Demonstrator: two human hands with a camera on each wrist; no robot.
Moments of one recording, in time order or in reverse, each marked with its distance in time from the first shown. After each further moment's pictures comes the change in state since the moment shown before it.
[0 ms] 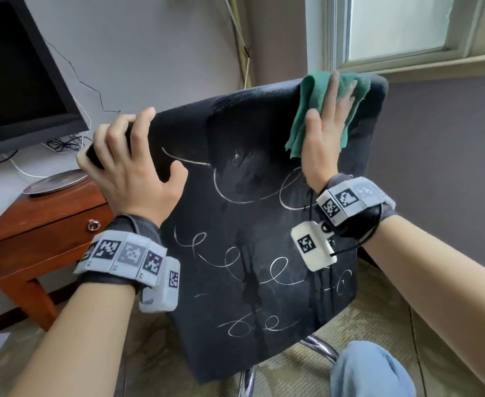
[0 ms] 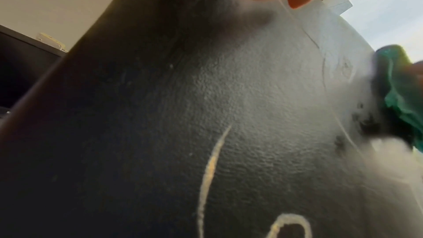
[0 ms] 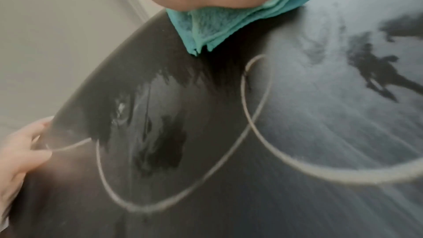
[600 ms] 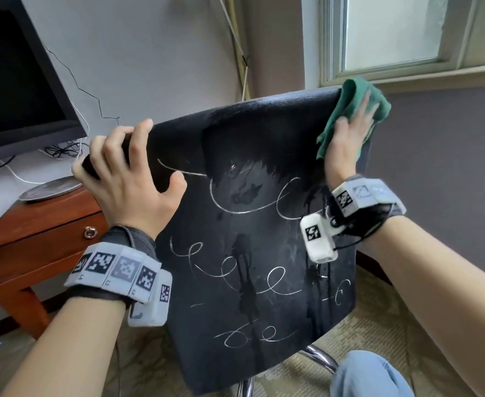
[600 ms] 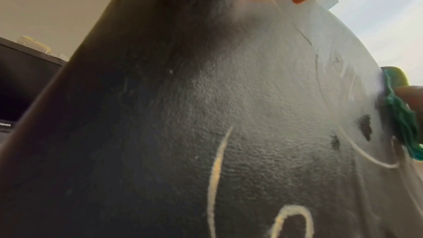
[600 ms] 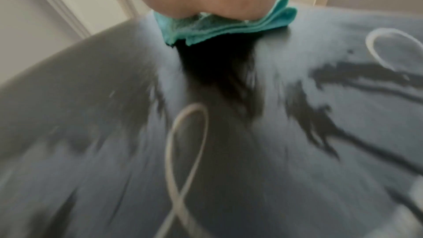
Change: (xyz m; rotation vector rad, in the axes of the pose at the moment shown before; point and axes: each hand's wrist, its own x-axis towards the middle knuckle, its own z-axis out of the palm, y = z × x) left_hand -0.001 -0.007 0.002 0.008 0.016 0.035; right_hand 0.029 0.025 -0.020 -0.030 0.131 0.158
